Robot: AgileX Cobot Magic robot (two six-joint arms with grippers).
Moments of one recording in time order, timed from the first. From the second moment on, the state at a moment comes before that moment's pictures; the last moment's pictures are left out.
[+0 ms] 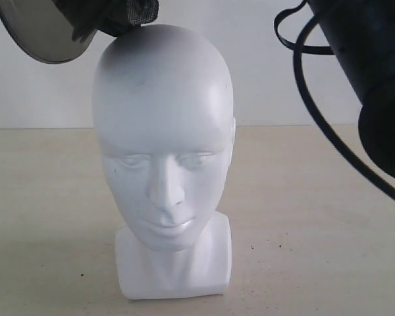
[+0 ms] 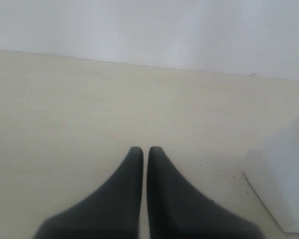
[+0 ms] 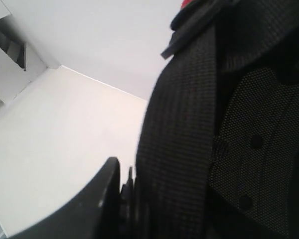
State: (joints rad) left arm 0.03 0.00 0.00 0.16 0.31 -0.27; right arm 0.91 1.37 -0.92 0.07 -1.19 1.39
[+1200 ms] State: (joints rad) left arm 0.03 0.00 0.00 0.16 0.31 -0.27; right arm 0.92 1.43 -0.85 0.04 -1.20 1.32
